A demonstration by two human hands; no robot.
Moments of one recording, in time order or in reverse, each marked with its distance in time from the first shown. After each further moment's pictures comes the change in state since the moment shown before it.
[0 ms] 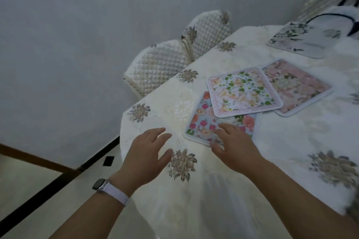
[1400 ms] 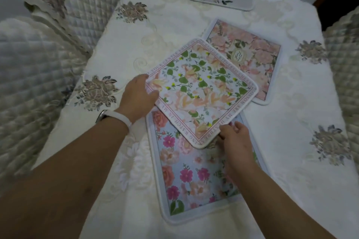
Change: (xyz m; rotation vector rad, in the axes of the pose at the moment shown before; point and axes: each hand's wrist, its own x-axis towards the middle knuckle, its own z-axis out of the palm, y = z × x) left_hand 0.461 -0.059 0.249 -0.557 -0.413 0.102; right_hand 0.203 0.082 0.095 1.184 0.832 1.336
